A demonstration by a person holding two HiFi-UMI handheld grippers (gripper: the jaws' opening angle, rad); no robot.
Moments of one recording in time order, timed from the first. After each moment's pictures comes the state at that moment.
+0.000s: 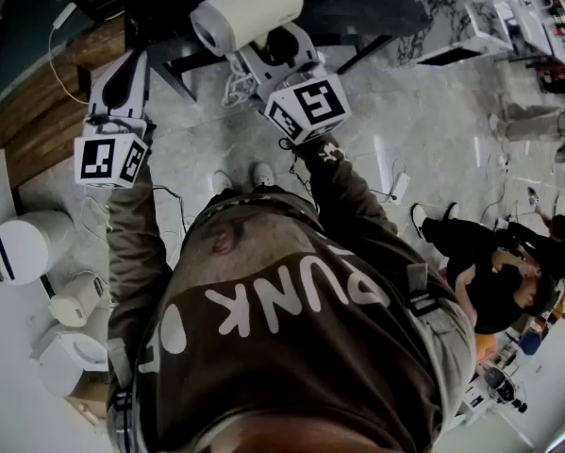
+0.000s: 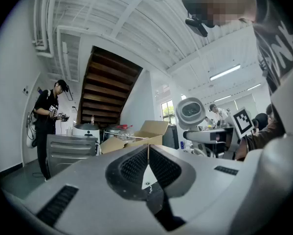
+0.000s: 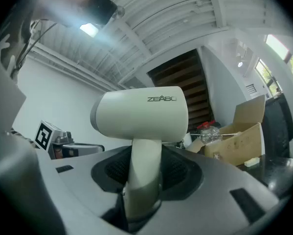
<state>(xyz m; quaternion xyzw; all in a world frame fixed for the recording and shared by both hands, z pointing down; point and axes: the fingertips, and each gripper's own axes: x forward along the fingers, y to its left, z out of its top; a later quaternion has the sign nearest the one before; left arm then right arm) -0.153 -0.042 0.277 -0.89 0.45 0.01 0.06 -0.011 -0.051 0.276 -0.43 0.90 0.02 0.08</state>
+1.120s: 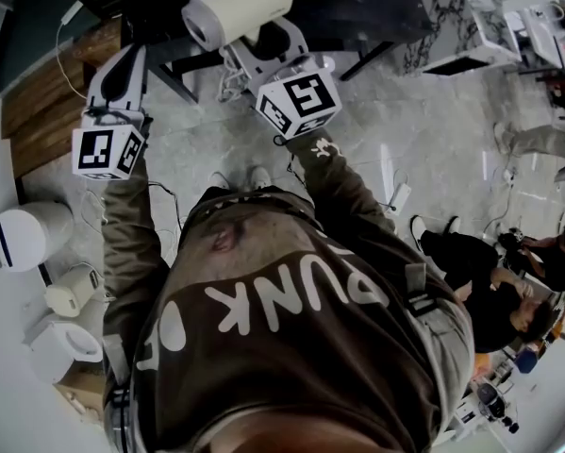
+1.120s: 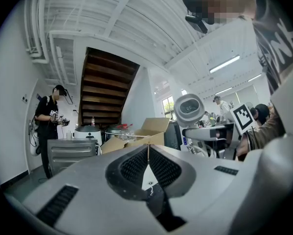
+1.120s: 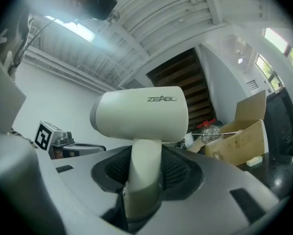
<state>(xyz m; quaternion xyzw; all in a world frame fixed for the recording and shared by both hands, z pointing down) -0.106 -0.055 0.278 -0.88 0.47 -0.02 0.09 0.030 -0.068 0.277 -0.41 0.91 0.02 0.10</state>
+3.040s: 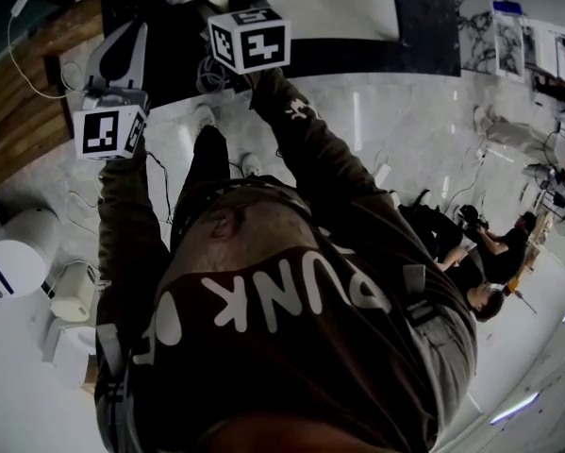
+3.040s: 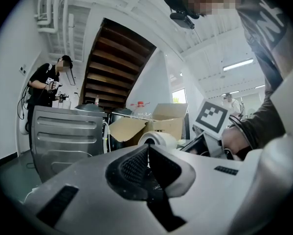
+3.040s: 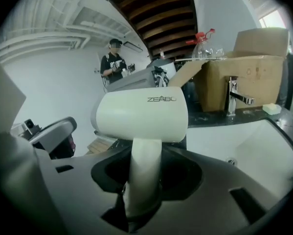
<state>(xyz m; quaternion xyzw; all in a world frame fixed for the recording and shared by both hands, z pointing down) -0.205 -0.396 0.408 -0.89 0.46 -0.03 0.01 -0.112 -0.446 0.489 -0.46 0.83 -0.26 -0.18</state>
